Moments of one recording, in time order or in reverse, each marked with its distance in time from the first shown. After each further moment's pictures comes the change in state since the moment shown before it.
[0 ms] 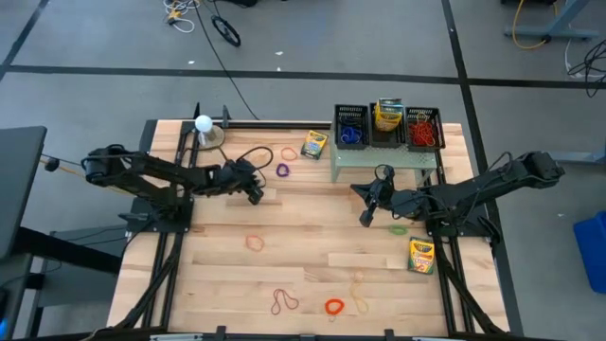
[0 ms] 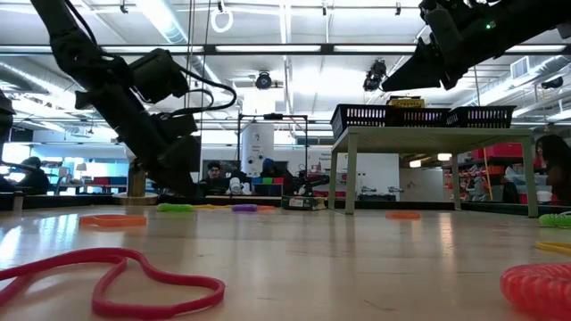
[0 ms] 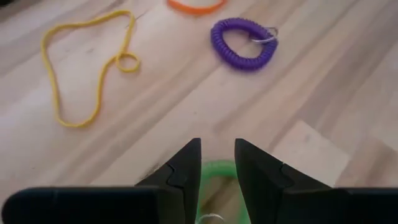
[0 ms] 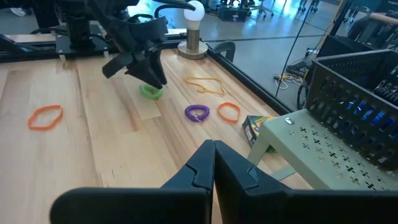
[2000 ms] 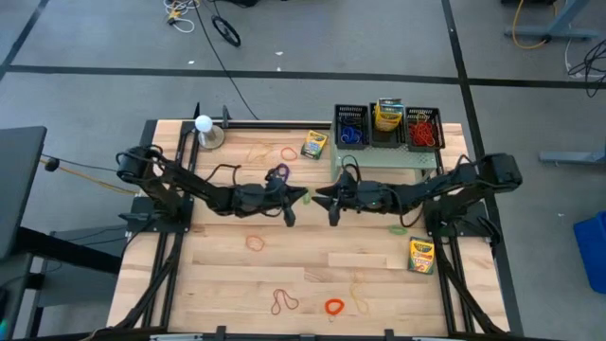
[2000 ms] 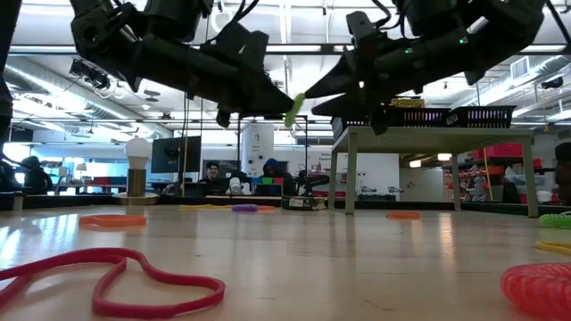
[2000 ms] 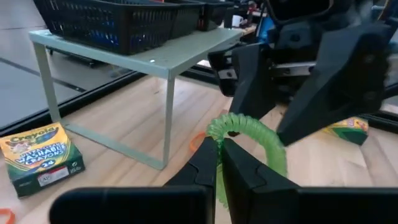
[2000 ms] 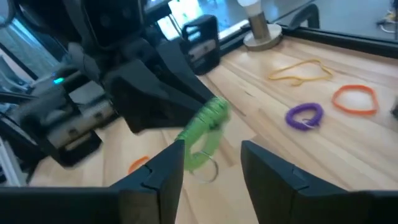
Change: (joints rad) left arm -0.362 0.314 0.257 0.712 -0.139 0.198; right arm -0.178 0.486 0.113 0.528 -0.427 0.322
